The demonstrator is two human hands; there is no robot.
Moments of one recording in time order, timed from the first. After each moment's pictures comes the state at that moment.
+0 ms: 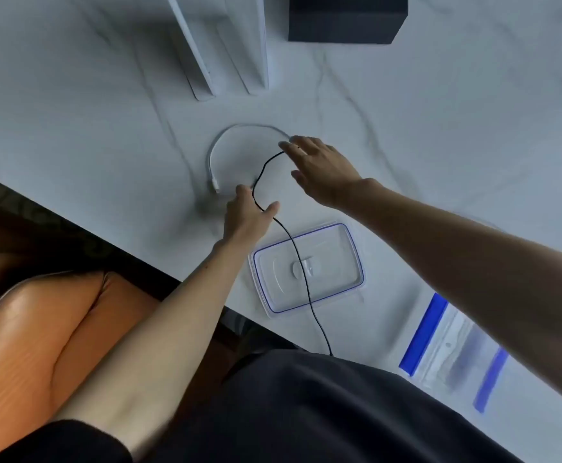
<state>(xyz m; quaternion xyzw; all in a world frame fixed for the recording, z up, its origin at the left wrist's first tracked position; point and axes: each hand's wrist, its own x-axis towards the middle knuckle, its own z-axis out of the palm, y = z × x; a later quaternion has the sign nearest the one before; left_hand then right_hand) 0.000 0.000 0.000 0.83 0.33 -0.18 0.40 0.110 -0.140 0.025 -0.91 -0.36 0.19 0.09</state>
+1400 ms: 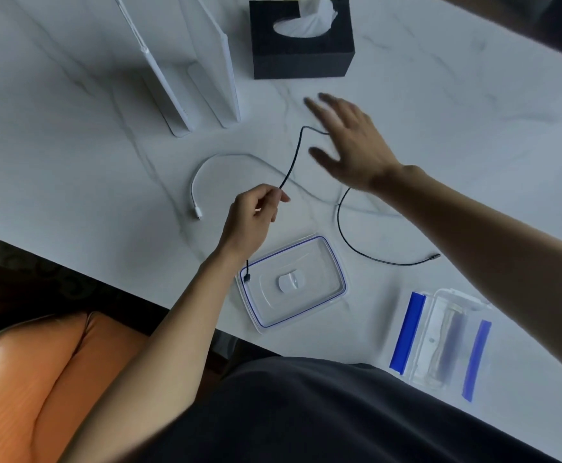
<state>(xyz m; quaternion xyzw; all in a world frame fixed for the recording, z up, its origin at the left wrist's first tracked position) 0.017 -0.017 0.068 0.78 0.14 -0.09 0.61 0.151 -0.205 0.092 -0.94 -0.32 0.08 0.12</state>
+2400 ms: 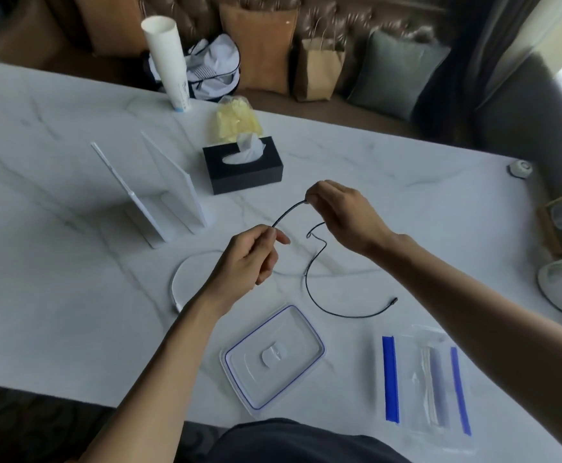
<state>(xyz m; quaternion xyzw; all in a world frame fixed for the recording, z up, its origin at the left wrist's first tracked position) 0.032 -0.039 0.196 0.73 -0.04 -0.17 0.66 0.098 -0.254 0.201 -0.93 -0.24 -0.07 0.27</state>
